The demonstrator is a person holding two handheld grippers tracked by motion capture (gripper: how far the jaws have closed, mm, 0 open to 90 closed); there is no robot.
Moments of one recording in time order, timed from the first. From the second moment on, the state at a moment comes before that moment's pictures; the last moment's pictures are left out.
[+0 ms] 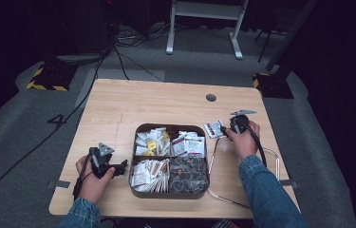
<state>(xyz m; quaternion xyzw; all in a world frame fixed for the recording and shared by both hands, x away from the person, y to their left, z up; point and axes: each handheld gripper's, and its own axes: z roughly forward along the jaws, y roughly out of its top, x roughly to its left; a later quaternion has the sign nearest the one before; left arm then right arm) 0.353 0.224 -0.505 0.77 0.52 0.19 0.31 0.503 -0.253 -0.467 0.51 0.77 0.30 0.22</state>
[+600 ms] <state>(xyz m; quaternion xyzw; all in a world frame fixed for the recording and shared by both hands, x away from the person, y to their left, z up) 0.353 0.224 -0.505 0.77 0.52 0.19 0.31 0.472 -0.258 -0.425 0.49 0.76 0.38 0.21</state>
